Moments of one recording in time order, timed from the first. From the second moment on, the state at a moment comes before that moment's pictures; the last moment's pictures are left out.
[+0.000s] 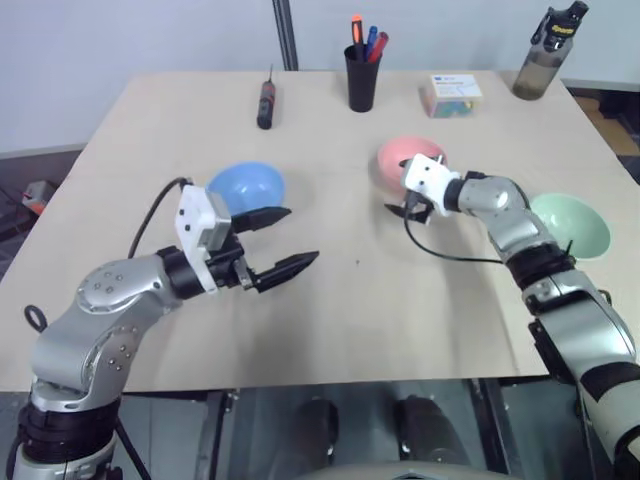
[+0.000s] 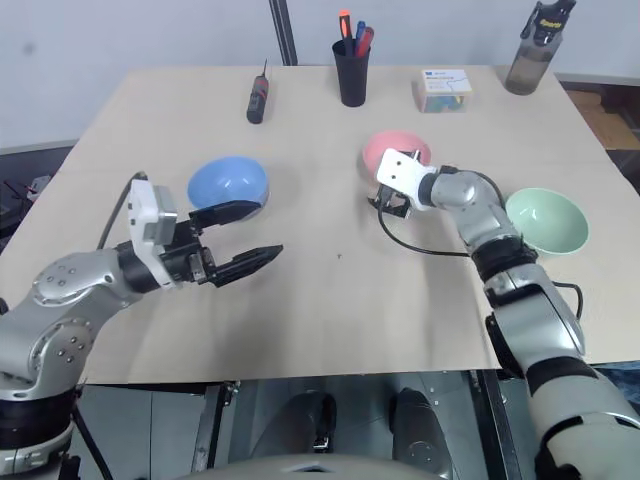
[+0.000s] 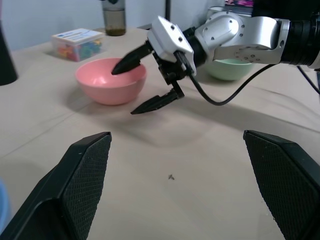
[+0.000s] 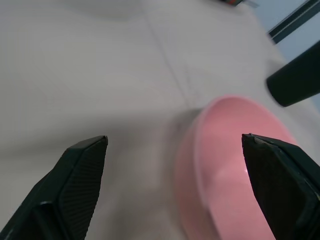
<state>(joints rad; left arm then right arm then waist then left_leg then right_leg) -0.14 0.75 0.27 -0.54 -0.74 0.60 -0.81 -1.03 -0.39 0.34 0.90 -0.18 -0.22 0.71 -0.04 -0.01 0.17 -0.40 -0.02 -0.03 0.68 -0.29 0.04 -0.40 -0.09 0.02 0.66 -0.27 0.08</state>
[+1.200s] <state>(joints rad) -0.19 0.76 0.22 -0.49 -0.72 0.54 -0.88 -0.55 -0.58 0.32 -0.26 0.13 0.50 1.02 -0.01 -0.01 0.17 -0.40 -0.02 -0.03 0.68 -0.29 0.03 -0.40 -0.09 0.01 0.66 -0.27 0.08</state>
